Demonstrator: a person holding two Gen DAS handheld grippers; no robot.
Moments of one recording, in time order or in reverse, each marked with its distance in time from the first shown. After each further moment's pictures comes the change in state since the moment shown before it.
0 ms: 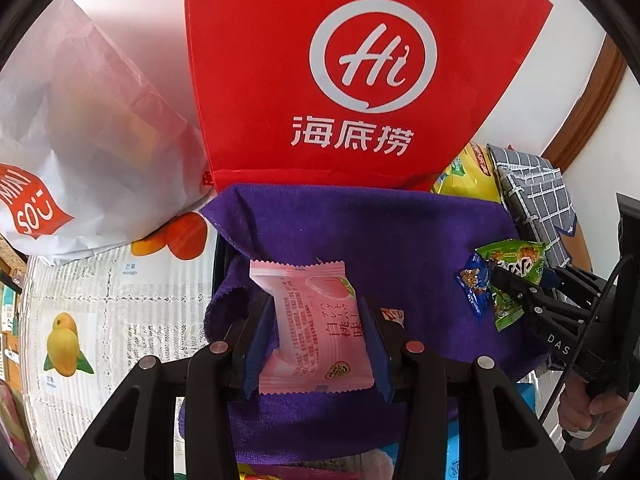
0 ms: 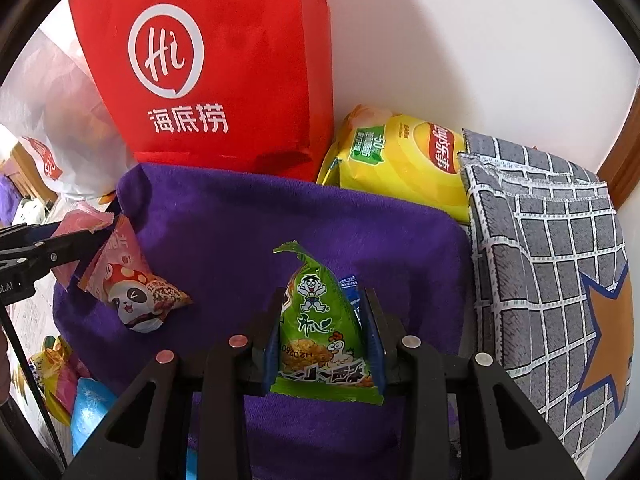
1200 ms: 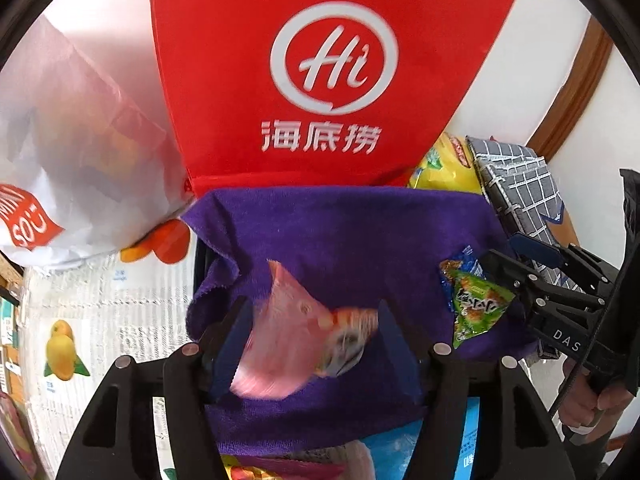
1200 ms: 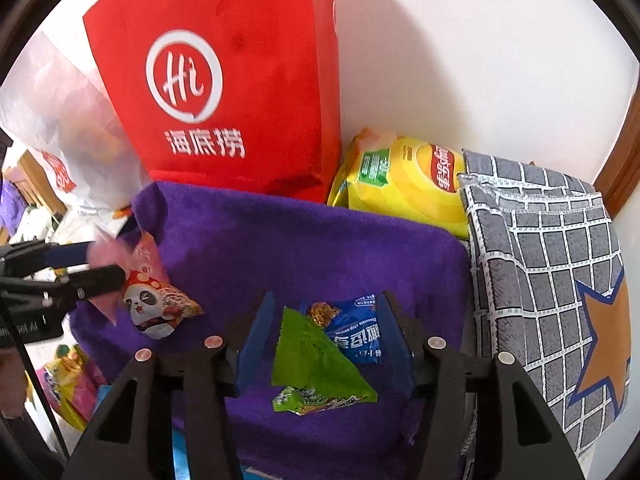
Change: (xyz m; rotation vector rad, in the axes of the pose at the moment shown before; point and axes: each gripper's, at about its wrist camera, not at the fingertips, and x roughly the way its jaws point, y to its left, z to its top) left arm -0.014 -0.016 -0.001 0.050 -0.005 -0.023; right arm -0.029 0.004 0.010 0.012 -0.066 0.011
